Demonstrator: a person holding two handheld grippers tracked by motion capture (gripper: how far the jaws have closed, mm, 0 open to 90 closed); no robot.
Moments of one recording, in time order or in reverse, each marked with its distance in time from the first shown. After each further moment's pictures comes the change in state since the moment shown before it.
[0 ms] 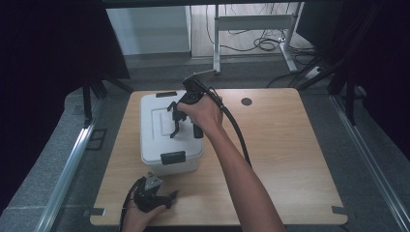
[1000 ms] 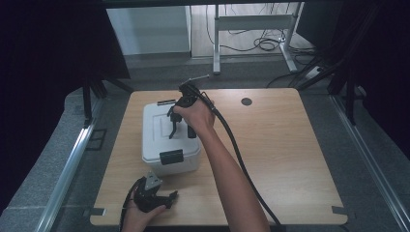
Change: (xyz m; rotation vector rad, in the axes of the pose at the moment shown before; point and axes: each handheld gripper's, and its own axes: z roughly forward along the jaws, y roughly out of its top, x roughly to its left) left arm 0.000 0.000 0.000 0.005 -0.001 0.006; right arm -0.017 0.015 0.048 -0.013 -0.035 0.026
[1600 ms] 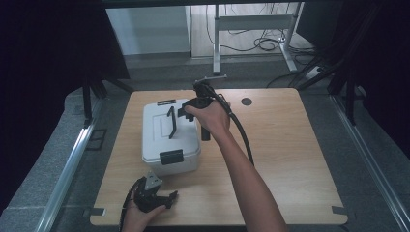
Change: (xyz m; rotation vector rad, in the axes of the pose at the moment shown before) left arm 0.000 0.000 0.000 0.000 0.000 0.001; right arm -0.024 -0.018 -0.043 -0.123 0.083 -0.054
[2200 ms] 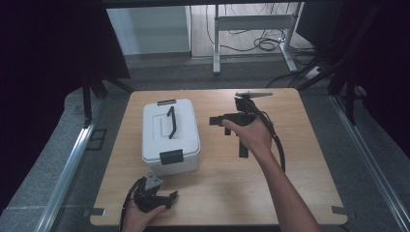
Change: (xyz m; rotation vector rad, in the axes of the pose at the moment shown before) left arm 0.000 0.000 0.000 -0.001 0.000 -0.001; right arm -0.071 -0.053 -0.076 -0.167 0.035 -0.057
